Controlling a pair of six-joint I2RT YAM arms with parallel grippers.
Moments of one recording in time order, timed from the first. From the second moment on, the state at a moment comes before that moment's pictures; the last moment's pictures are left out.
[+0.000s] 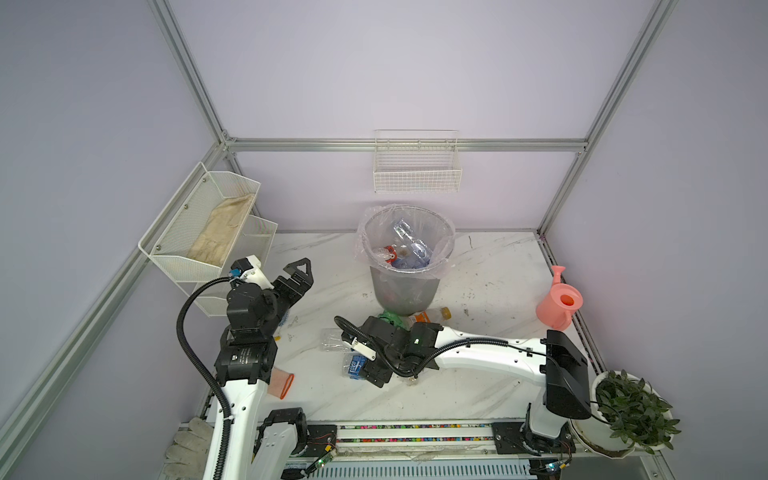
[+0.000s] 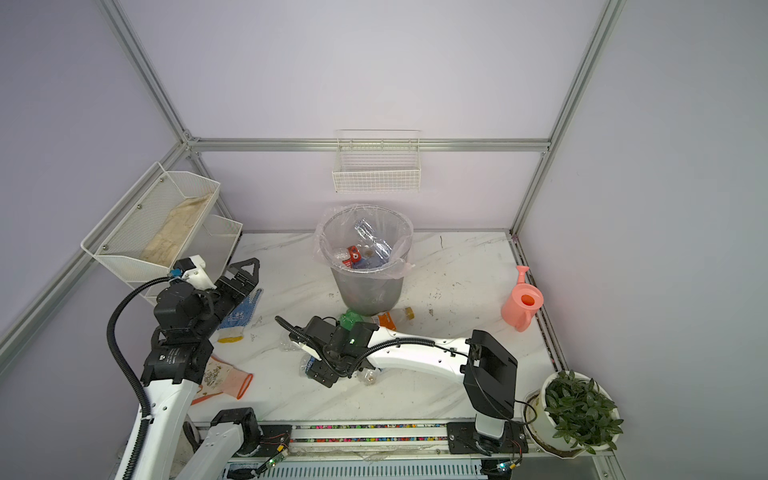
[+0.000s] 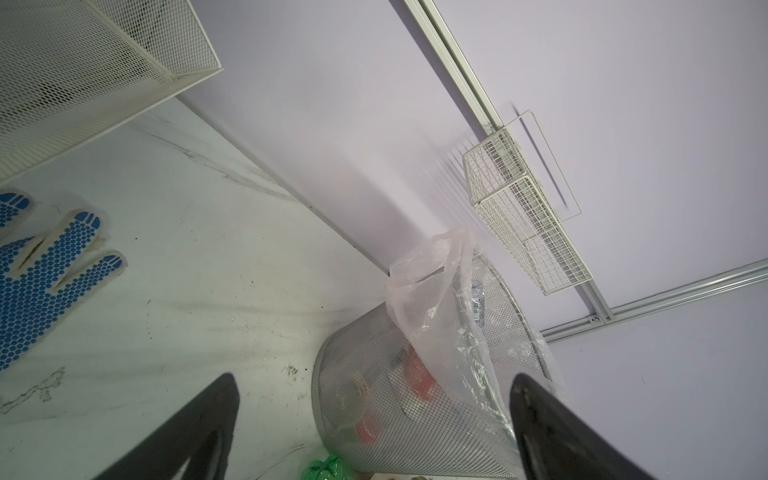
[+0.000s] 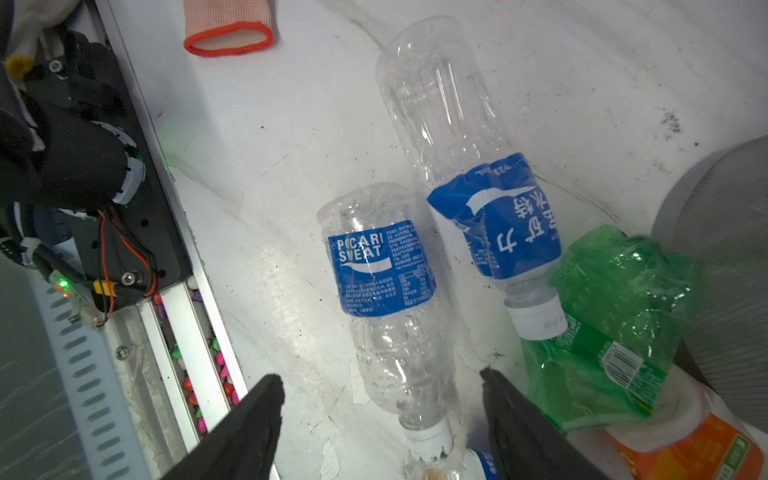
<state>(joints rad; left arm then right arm) 0.09 0.75 0.87 -0.33 0.21 -0.82 1.26 1.78 1.42 -0.66 0.06 0.06</state>
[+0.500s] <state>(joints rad) 0.10 0.72 0.85 -0.33 0.21 -0.82 1.26 1.91 1.42 -0.65 0.13 0.06</state>
